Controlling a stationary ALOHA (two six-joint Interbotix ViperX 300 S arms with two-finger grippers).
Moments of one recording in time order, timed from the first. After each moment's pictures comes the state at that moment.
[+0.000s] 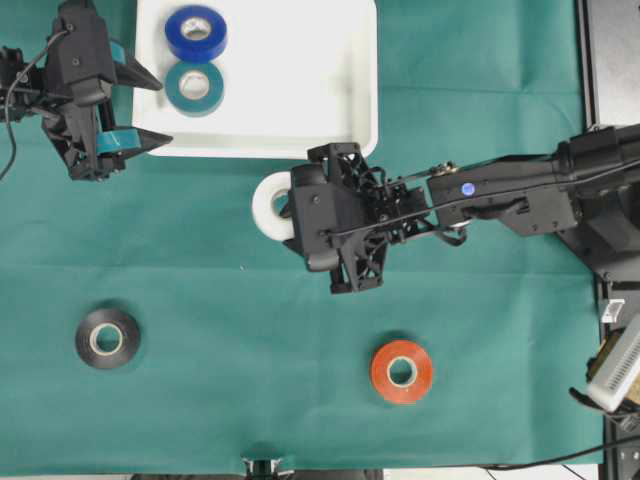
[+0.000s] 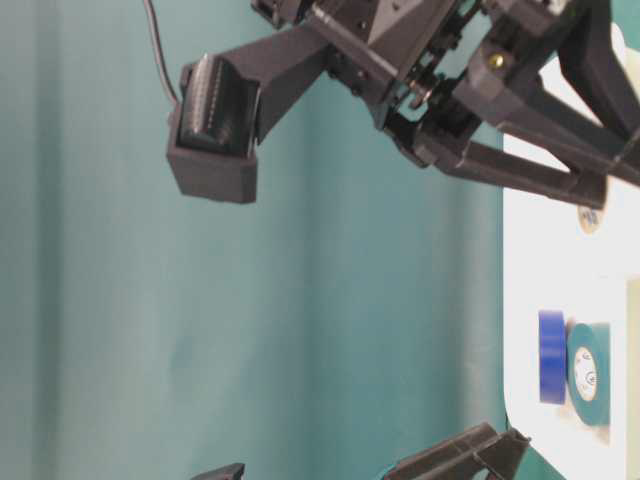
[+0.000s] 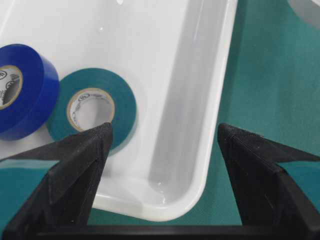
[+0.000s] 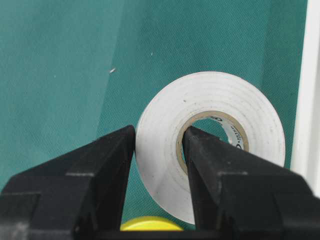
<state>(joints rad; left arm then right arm) 0.21 -0.28 0.97 -0.02 -0.04 0.04 0.13 0.03 0.62 -0.29 0.16 0.37</state>
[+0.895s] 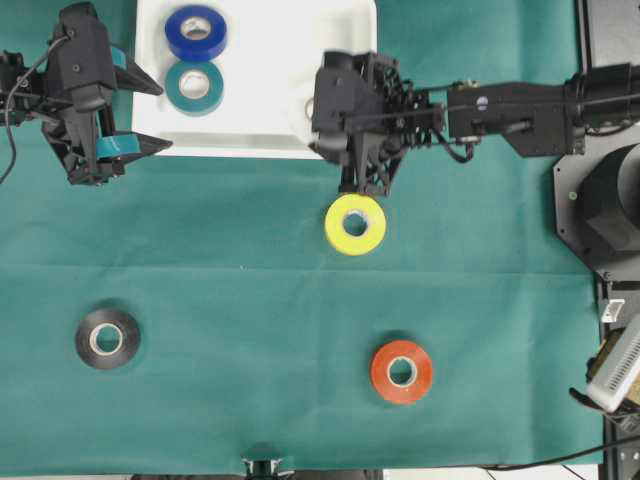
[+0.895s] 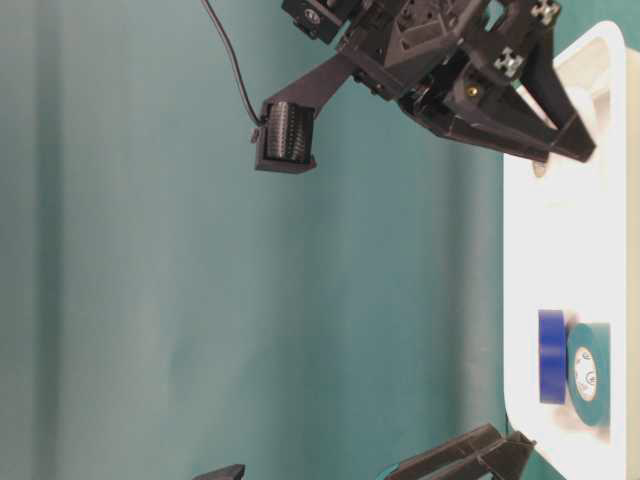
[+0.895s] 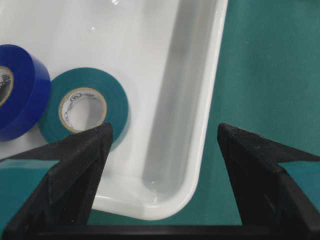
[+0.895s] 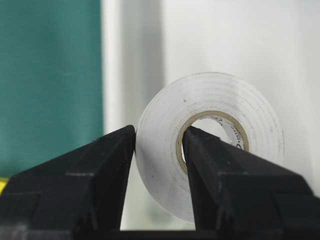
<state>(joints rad) 0.20 -0.28 0.98 -0.02 -0.04 0.04 -0.16 0.00 0.71 -0.33 0.14 0.36</state>
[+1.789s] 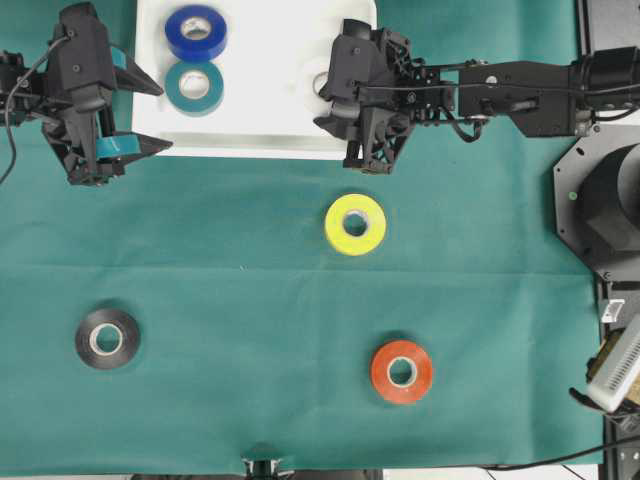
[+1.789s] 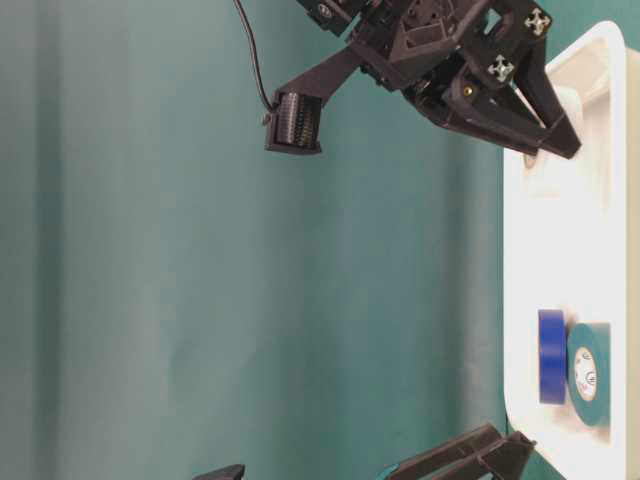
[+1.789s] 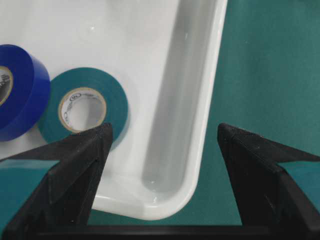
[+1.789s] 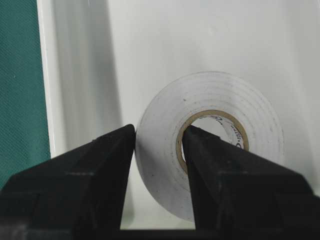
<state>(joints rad) 0.20 -0.28 0.97 -0.02 -0.04 0.04 -0.23 0.00 0.75 -0.34 0.04 0.36</state>
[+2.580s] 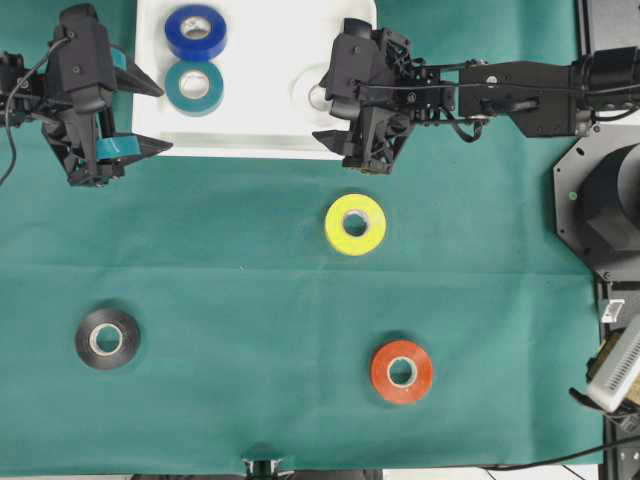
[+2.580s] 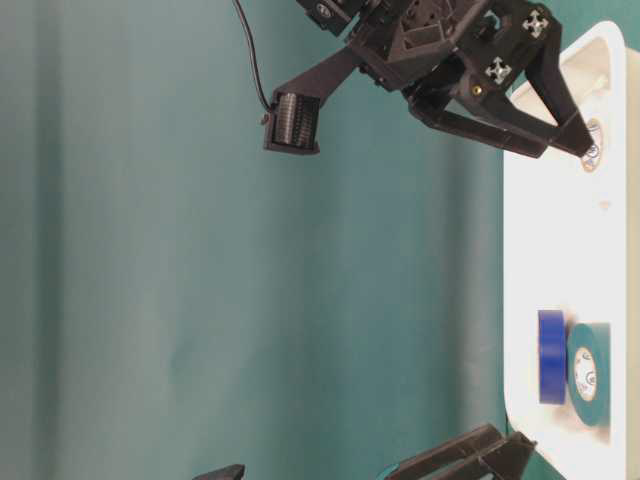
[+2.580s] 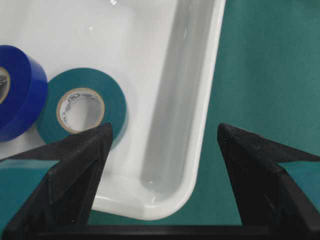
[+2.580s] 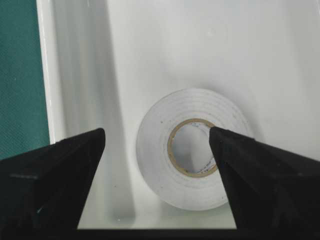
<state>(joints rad) 0.19 -0.28 0.97 -0.02 -0.04 0.04 -0.23 0.00 0.75 -0.34 0.04 0.38</state>
